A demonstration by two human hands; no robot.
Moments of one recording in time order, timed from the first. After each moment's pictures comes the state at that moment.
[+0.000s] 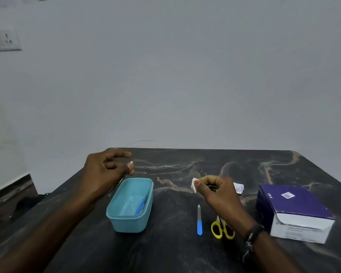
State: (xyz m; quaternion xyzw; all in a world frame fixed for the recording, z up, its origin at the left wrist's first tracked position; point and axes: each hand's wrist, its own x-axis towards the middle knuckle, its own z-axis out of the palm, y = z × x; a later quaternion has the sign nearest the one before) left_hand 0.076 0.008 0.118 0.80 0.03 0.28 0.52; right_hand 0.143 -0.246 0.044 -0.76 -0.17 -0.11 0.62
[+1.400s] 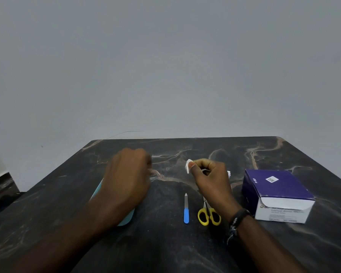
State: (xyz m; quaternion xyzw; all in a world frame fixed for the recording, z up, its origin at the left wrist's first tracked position) left_hand 0.086 -0.071 0.116 0.98 -0.01 0.21 0.06; right_hand 0.152 -0.250 0.041 -0.76 -0.11 -0.17 0.62
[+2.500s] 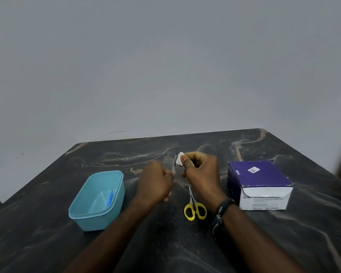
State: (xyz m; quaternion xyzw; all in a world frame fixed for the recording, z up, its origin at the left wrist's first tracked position) left_hand 0.142 -0.133 0.052 0.92 0.00 0.09 0.38; right_hand 0.162 -0.256 0.036 -0.72 -0.05 -0.21 0.66
